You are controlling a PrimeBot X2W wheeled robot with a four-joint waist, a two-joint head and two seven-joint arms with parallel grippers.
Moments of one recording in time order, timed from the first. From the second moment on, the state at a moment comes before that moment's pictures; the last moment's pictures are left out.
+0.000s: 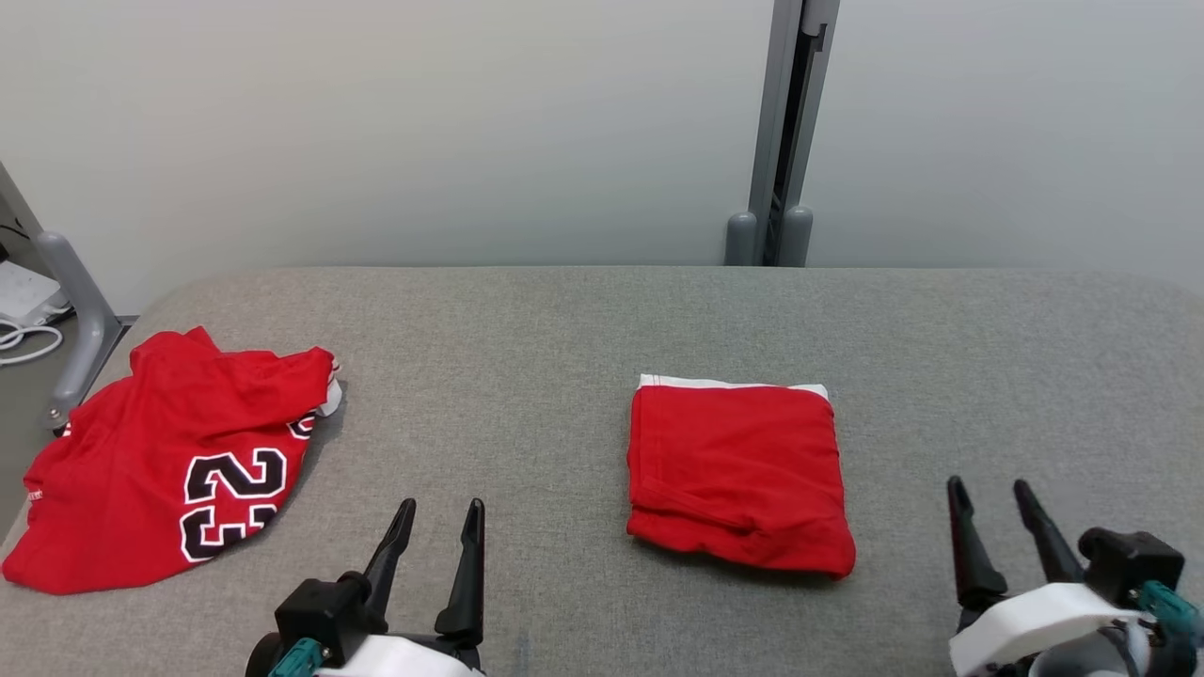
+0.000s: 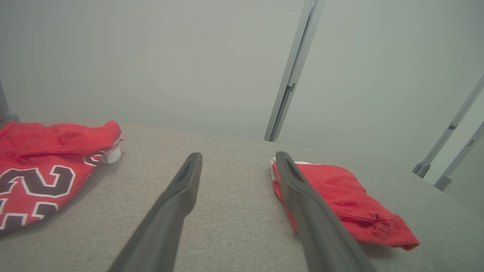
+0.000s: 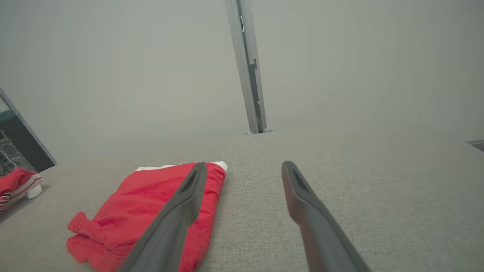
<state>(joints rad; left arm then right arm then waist) 0.00 0.05 -0.28 0.26 -0.39 0.04 -0.26 -0.10 -0.07 0.00 0.44 0.27 0.13 -0.26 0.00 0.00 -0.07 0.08</state>
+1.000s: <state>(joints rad) -0.09 0.05 -0.37 0.28 -0.36 -0.01 -0.26 -0.45 -0.37 0.43 0.79 1.26 0.13 0.22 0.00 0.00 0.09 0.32</state>
